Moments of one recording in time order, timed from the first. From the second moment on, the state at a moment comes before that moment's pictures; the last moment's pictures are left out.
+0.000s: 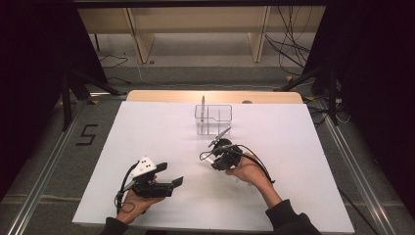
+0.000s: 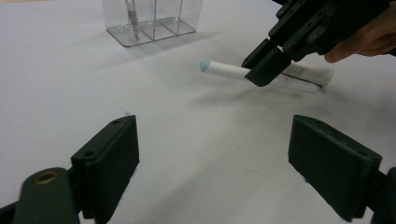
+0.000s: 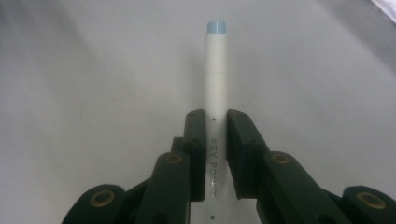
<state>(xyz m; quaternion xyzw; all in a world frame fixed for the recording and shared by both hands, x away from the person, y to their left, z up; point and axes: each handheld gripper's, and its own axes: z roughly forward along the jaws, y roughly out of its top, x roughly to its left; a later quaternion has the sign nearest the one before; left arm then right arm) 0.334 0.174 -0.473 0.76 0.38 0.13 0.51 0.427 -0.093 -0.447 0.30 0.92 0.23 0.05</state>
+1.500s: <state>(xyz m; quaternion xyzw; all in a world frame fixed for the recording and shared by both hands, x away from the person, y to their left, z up) 0.334 0.175 -0.472 0.75 0.38 0.13 0.52 0.478 -0.124 -0.385 0.42 0.76 0.49 0.09</state>
